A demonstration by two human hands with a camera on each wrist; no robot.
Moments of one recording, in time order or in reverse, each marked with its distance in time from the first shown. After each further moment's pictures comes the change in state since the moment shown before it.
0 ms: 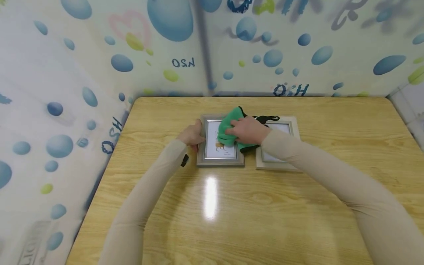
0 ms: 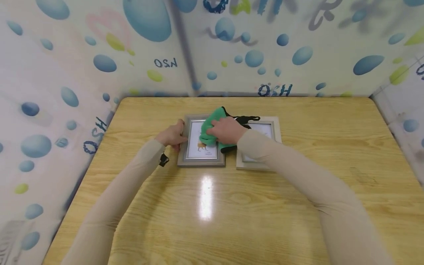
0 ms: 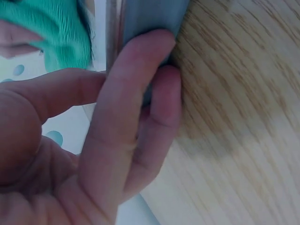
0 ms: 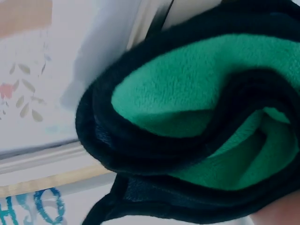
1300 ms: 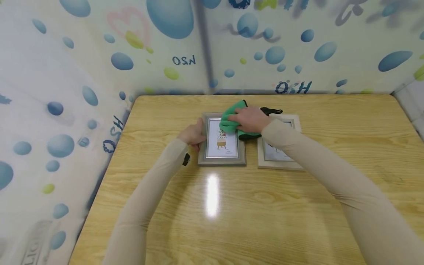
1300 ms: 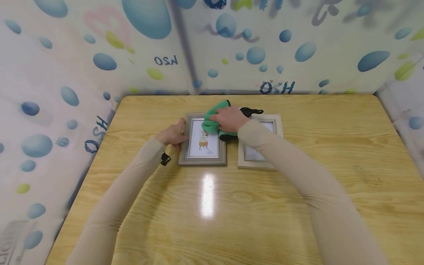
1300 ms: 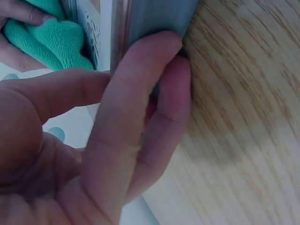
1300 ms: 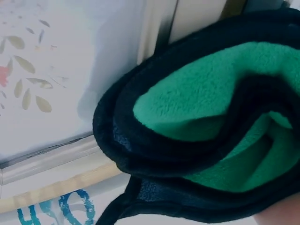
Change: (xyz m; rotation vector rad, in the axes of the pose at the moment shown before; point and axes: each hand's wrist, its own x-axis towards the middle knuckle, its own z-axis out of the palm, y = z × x) left_hand 0.001 0.000 -0.001 -0.018 -0.019 -0.035; right_hand 0.013 0.027 -0.001 0.090 -0.019 0.124
